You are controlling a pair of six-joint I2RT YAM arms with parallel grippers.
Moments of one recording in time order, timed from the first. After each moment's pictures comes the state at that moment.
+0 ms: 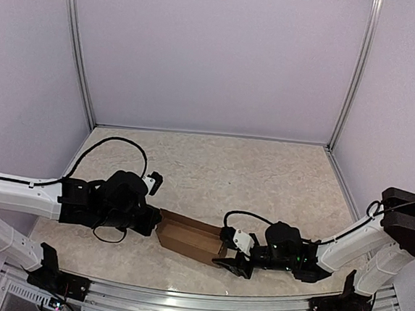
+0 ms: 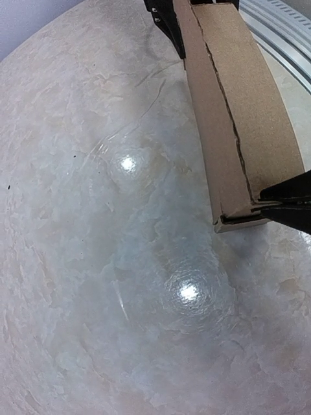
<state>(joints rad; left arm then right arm) -1.07 1.23 0.73 -0.32 -0.23 -0.59 1.16 1.57 0.37 0.79 -0.07 -0.12</state>
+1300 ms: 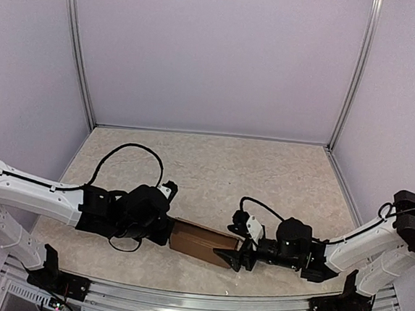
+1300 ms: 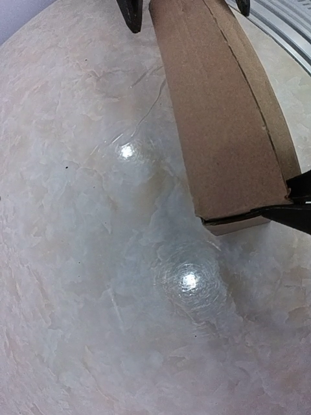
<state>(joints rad) -1.19 1.39 0.79 -0.28 -0.35 -0.65 1.15 1.51 0.33 0.90 0.02 0.03</state>
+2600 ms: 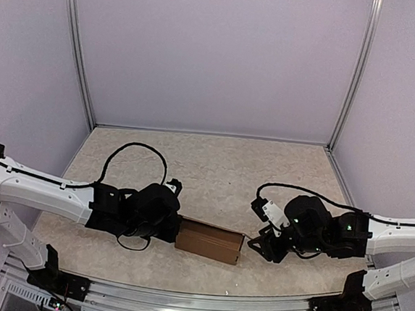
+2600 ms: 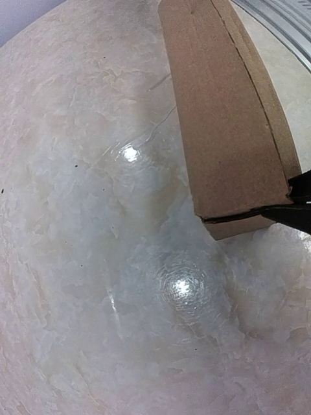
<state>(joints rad) -1.19 1.48 0.88 -0.31 -0.37 -0.74 1.12 1.05 0.61 -0.30 0.14 0.24</state>
